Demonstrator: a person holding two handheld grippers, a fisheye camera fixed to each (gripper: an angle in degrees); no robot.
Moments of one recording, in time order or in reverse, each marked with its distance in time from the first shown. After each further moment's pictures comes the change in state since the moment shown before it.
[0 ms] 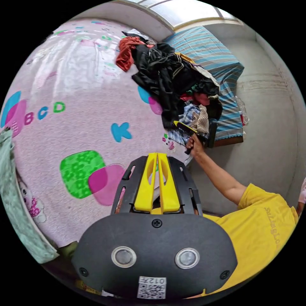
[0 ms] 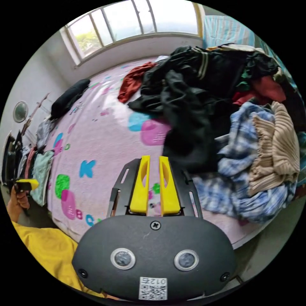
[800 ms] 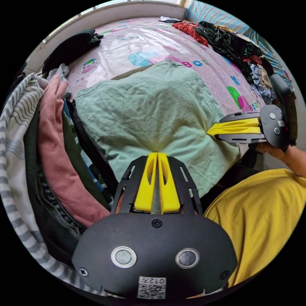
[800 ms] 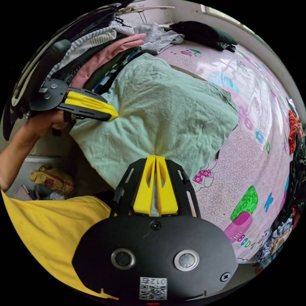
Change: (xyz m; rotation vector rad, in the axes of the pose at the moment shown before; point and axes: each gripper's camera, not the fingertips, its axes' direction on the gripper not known) left arm -0.251 0.248 -0.295 -0.194 -0.687 0.094; right arm -0.596 0.162 0.276 -0.426 -0.233 -0.663
